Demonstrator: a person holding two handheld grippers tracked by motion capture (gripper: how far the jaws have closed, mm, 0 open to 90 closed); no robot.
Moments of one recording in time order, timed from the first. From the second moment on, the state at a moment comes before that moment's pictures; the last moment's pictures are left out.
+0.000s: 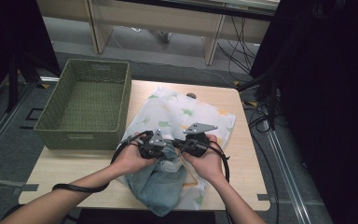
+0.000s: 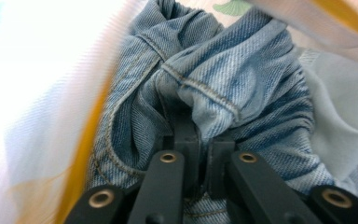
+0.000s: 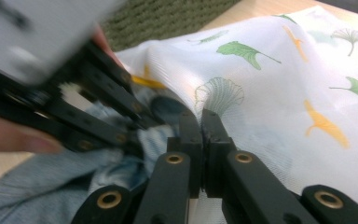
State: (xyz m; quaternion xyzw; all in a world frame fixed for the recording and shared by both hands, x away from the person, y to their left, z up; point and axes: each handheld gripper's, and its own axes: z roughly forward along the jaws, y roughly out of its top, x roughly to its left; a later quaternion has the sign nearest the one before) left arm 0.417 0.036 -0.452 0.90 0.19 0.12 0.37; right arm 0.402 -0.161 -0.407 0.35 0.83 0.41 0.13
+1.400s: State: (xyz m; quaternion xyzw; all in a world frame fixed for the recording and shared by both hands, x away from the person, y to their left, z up) left arm 0.332 0.036 -0.495 0.96 0.00 0.01 0.29; right arm 0.403 -0.163 -0.410 0.35 0.84 0.40 0.13
